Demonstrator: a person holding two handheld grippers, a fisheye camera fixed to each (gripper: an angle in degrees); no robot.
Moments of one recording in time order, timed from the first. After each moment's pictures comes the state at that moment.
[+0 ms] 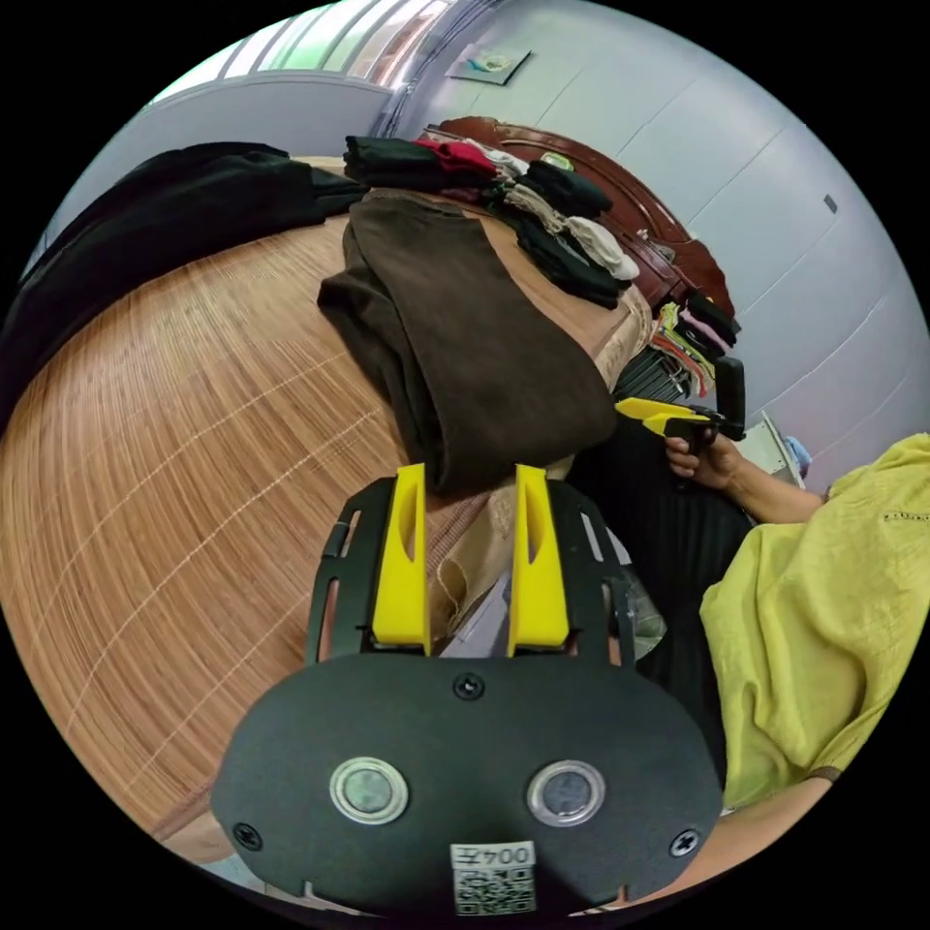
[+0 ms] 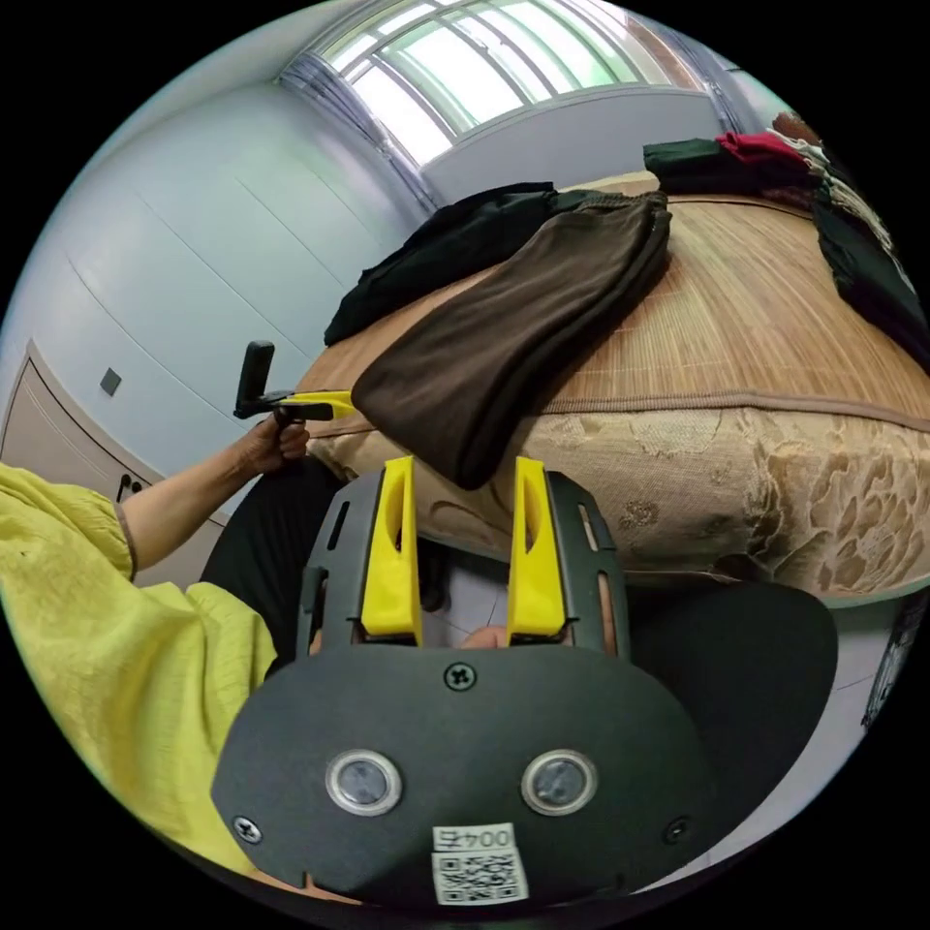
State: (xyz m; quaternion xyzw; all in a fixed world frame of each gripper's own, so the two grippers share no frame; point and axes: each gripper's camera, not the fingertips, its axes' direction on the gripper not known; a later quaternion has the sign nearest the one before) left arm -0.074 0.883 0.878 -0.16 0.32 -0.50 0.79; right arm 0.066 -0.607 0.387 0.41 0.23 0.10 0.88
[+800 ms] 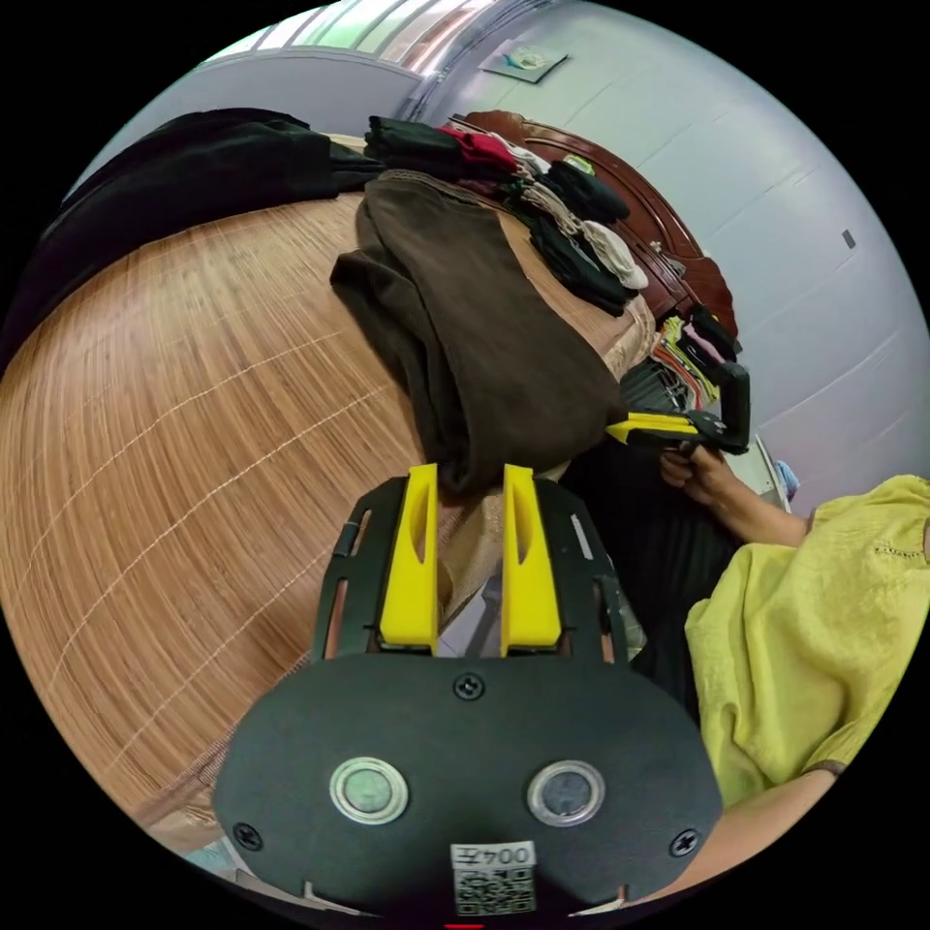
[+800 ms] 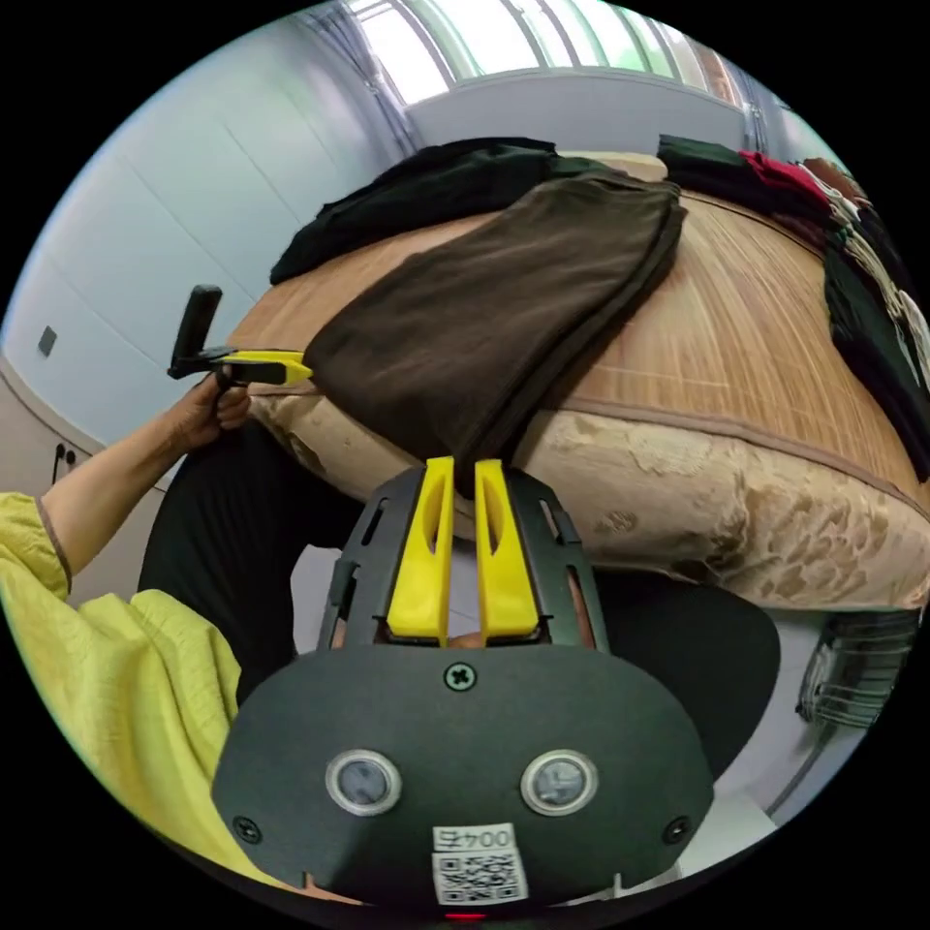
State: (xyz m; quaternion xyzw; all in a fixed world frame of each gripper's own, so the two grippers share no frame) left arm -0.102 0.892 0.881 -0.17 0.33 -0.53 0.76; right arm 0.055 -0.643 0.435 0.32 0.32 0.14 0.88
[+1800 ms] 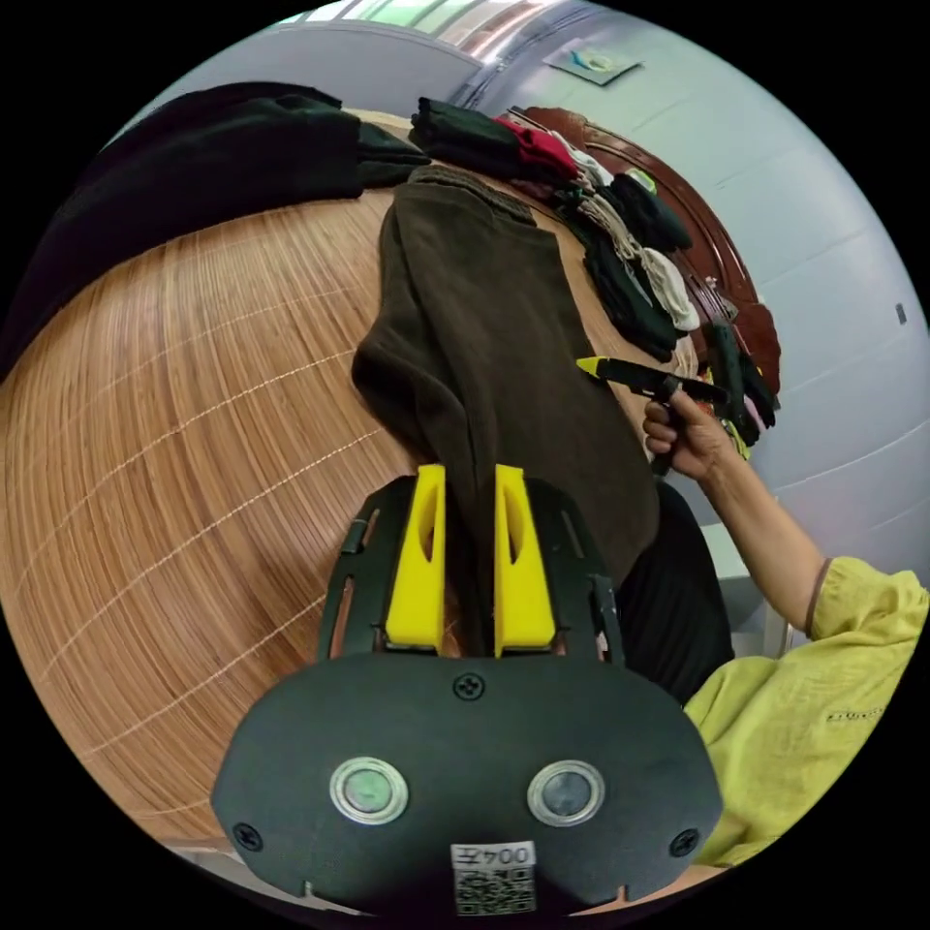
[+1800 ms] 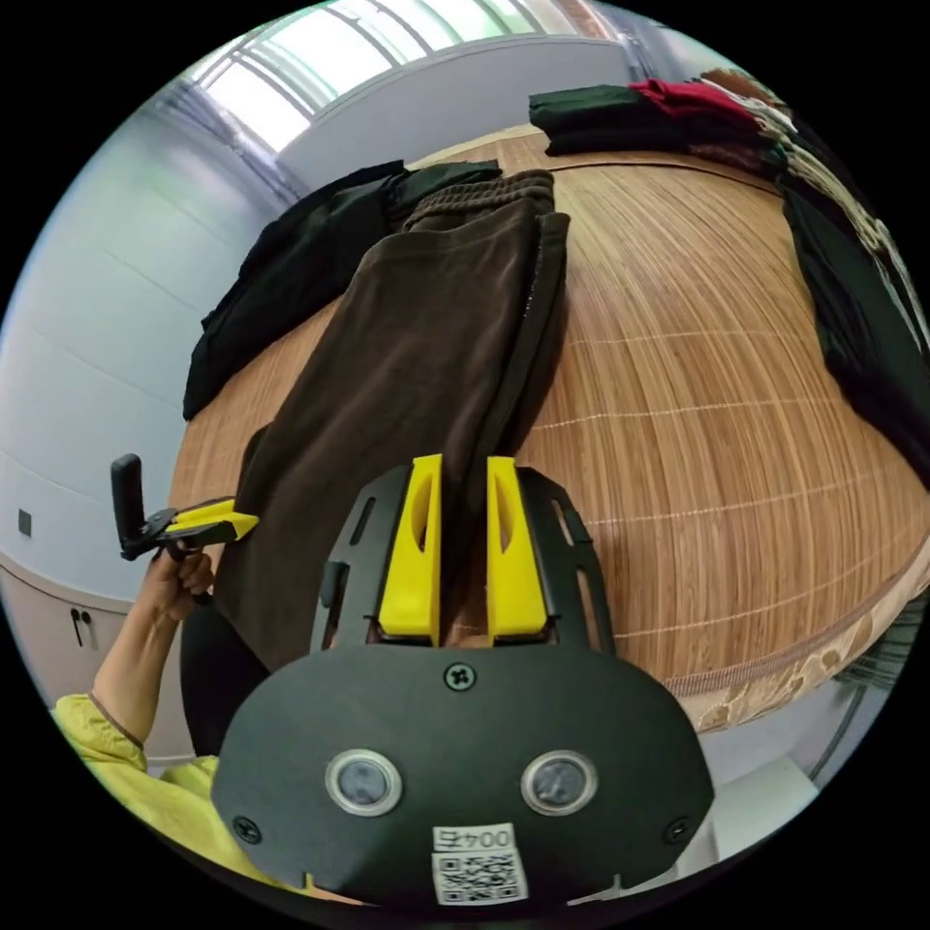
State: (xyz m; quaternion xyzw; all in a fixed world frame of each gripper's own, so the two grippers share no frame) left arm -0.200 0.834 0.963 -0.21 0.31 -0.57 0.73; right arm 0.174 -0.759 0.278 0.37 0.28 0.27 0.84
